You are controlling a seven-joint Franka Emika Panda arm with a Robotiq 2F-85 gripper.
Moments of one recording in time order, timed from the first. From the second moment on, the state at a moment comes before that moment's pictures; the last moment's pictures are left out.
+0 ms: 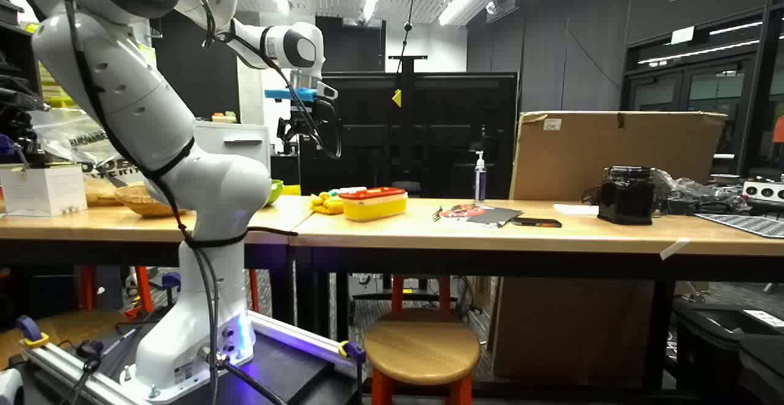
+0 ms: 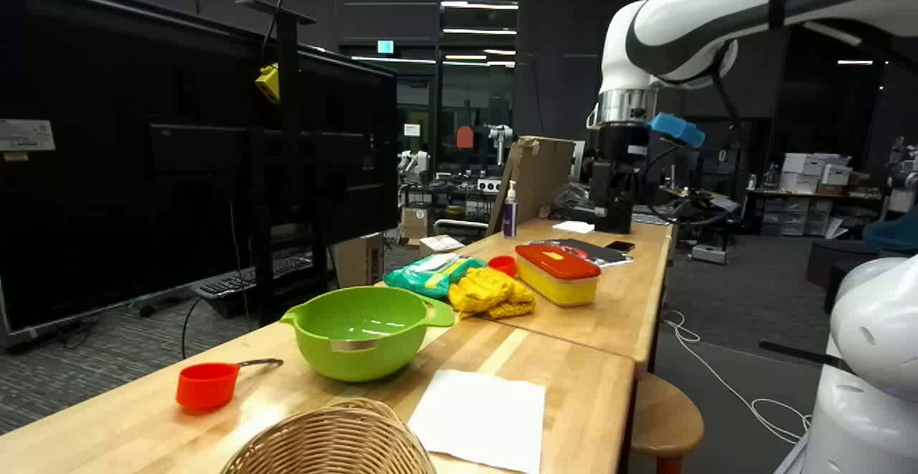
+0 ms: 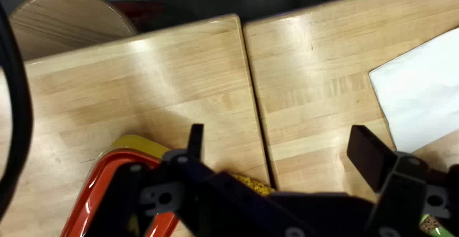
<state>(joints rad) 0.11 -0.73 0.00 -2.45 0.07 1.71 -0.10</state>
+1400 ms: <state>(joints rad) 0.05 -0.71 0.01 -2.46 -0.02 1.86 -0.04</state>
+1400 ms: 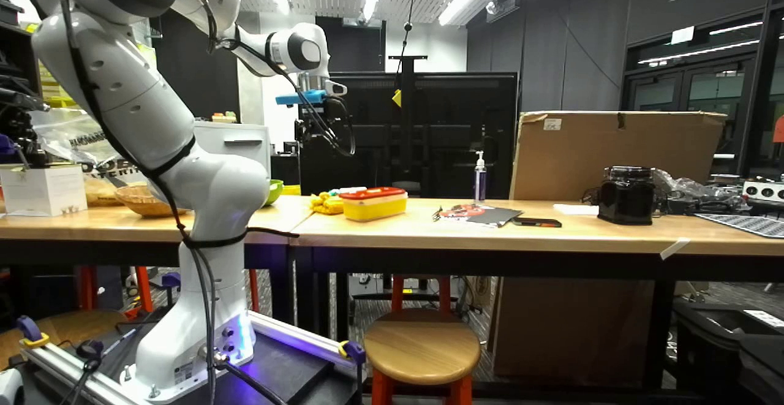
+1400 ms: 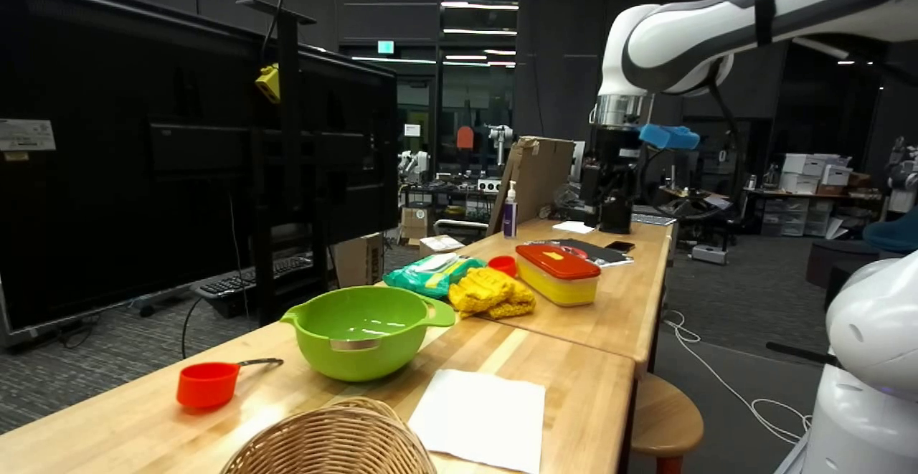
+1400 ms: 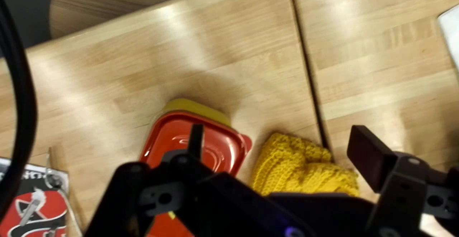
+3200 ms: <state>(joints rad) -0.05 -0.56 0.28 -2.66 0.24 2.56 1.04</state>
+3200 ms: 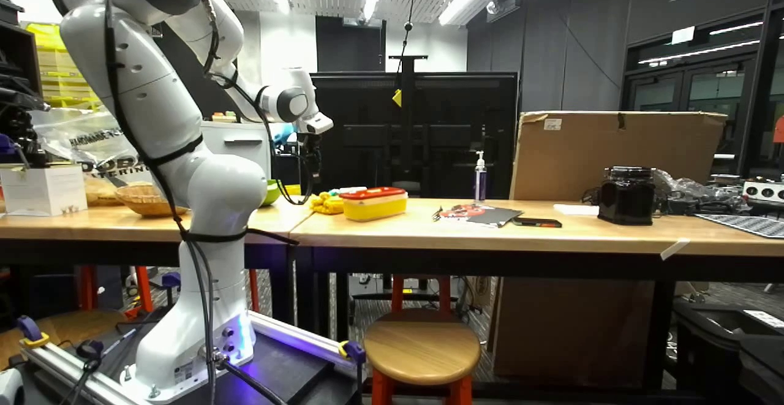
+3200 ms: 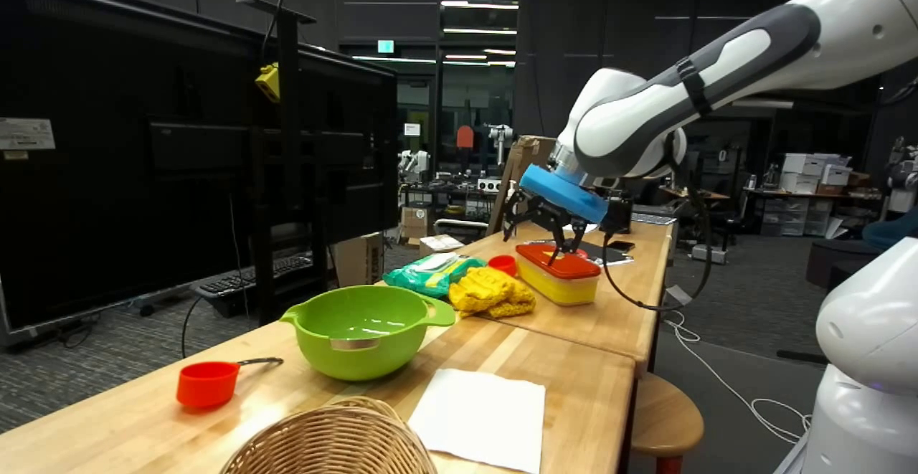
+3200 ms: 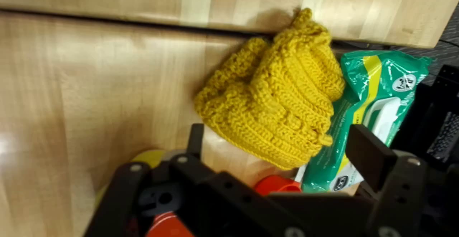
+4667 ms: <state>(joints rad) -0.05 -0.80 0.24 -2.79 0.20 2.68 1.17</state>
